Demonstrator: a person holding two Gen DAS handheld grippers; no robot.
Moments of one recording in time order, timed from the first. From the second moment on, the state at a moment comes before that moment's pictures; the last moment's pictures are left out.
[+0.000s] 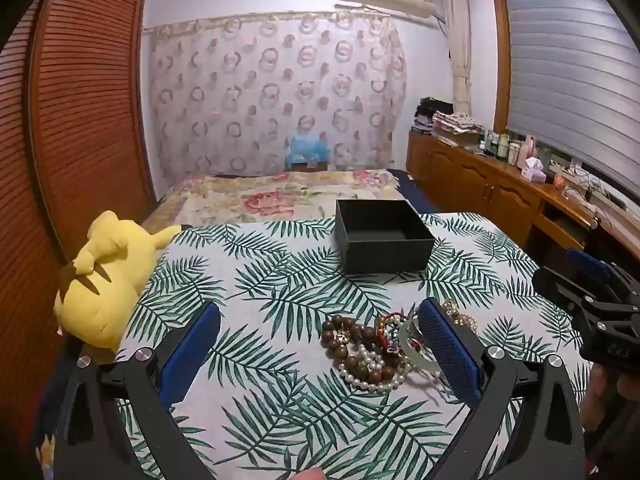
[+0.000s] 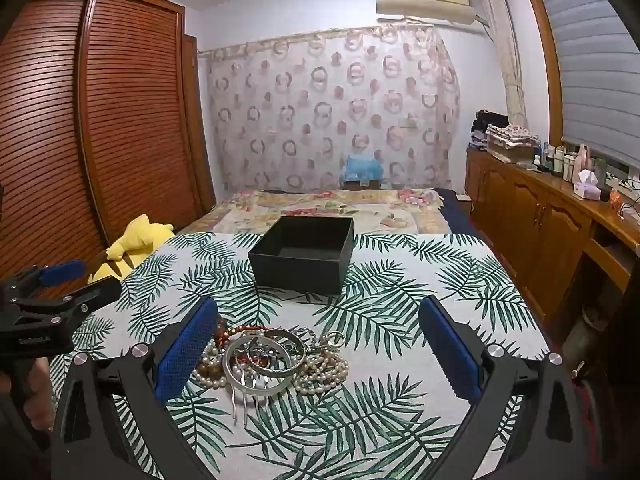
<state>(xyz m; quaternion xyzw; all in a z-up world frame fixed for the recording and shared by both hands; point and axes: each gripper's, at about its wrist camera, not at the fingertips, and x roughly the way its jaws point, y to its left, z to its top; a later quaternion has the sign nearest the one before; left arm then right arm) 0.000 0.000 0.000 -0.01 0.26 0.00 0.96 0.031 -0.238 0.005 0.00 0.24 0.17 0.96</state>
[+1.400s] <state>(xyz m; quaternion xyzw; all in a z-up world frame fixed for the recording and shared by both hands) -0.005 -0.002 0.005 0.00 0.26 0.00 0.97 0.029 -0.240 0.007 0.01 0.23 0.17 0.96</state>
